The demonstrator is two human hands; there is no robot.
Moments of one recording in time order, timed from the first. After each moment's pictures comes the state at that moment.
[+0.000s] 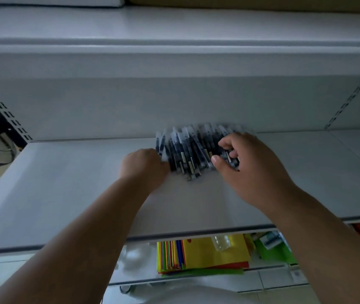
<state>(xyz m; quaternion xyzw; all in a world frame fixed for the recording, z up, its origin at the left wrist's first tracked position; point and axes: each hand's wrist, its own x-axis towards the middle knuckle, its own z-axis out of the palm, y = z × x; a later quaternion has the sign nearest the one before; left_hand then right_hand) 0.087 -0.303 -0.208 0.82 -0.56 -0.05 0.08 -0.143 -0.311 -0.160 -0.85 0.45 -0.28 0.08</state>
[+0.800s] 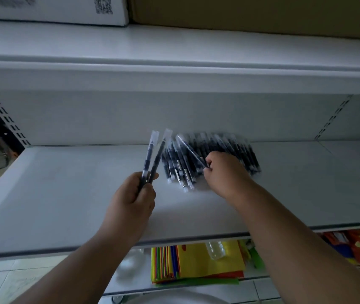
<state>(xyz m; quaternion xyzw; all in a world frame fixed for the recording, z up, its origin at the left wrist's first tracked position) 0.059 -0.212 -0.212 0.60 -0.38 -0.36 0.61 -0.109 -0.349 -0.190 -0.81 0.56 -0.13 0.13</state>
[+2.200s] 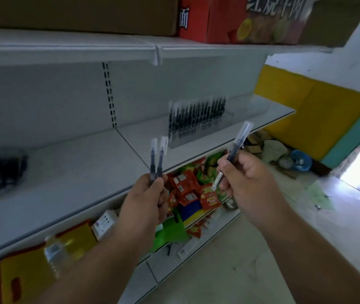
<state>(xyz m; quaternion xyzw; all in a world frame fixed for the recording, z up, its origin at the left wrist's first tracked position) -0.421 -0.257 -0.185 0.42 -0.38 -0.66 0.48 -0.603 -0.218 -0.130 -0.54 0.65 -0.47 0.24</state>
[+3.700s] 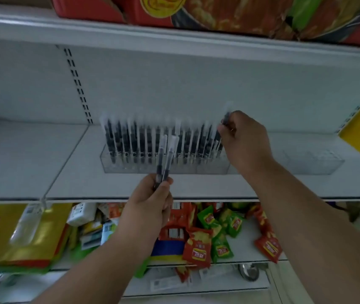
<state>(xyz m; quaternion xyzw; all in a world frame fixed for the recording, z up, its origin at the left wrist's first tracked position) -0.718 -0.415 -0.200 0.54 -0.26 -0.49 0.63 -0.866 -0.580 -0.140 -0.79 0.51 -0.34 0.08</state>
